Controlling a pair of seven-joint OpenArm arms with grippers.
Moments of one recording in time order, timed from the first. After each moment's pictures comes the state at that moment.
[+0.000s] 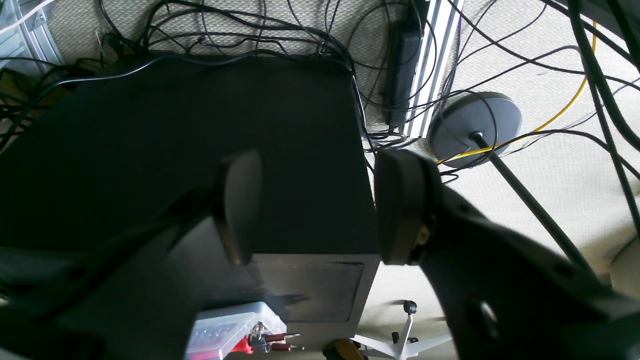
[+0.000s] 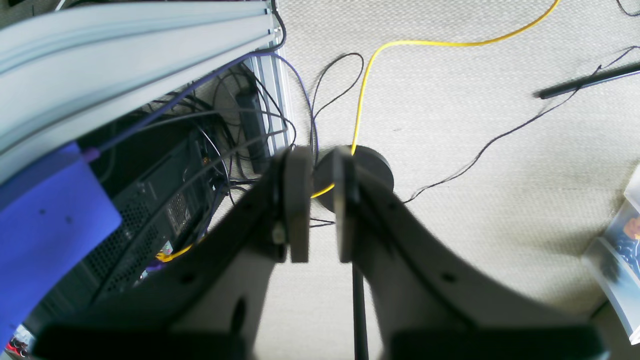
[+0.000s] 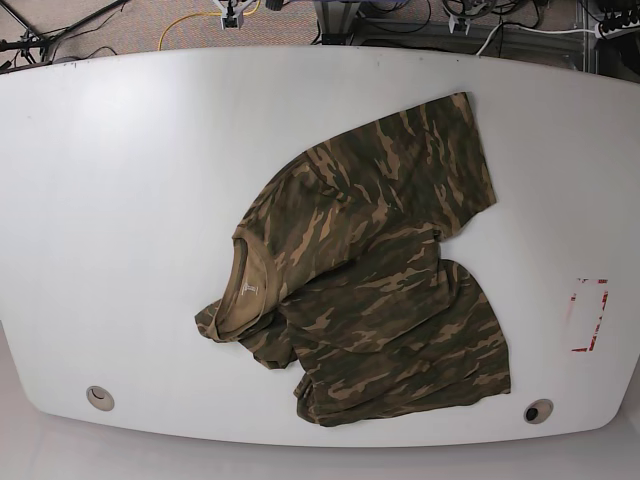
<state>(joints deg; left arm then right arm) 6.8 -7.1 -13.9 6.7 14.0 -8.7 1.3 -14.4 1.9 8.1 16.8 -2.0 9.9 4.4</state>
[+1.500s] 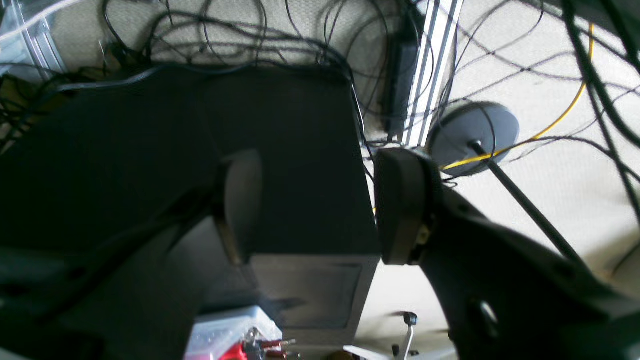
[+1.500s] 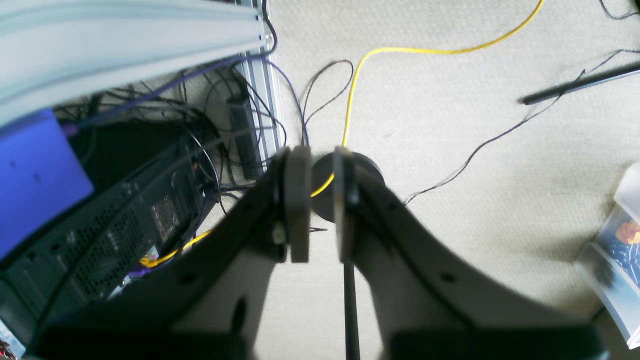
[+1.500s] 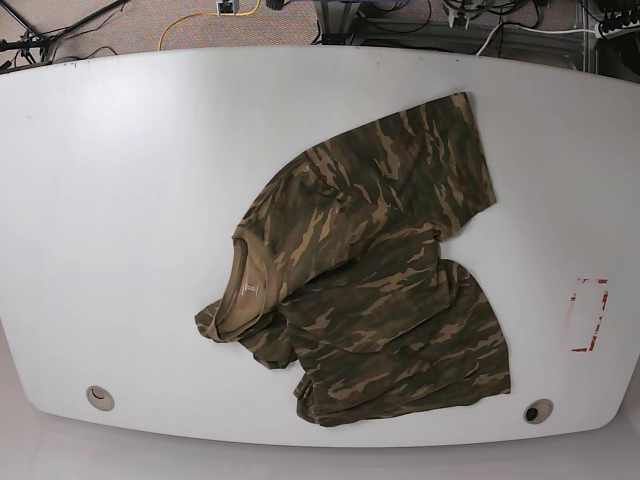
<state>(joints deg) 10.3 -6.3 -14.2 10.6 13.6 -8.8 -0.7 -19.0 2.2 8.0 18.7 -2.4 9.4 10.7</state>
